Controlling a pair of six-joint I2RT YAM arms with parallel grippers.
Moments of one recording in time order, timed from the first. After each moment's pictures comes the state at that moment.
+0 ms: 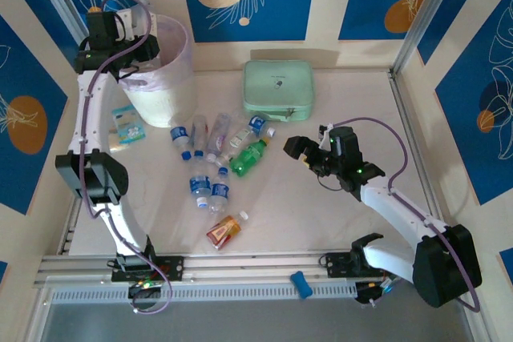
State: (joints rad) left arm 0.06 1.89 2.11 -0.76 0.24 -0.14; right arm 0.37 1.09 0.63 -0.14 -0.38 0.88
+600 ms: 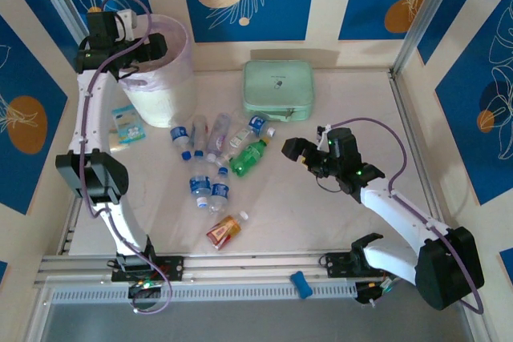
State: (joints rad) left arm 0.06 1.88 2.12 -0.79 0.24 -0.15; right arm 0.41 1.07 0.63 -0.15 -0.36 0.88
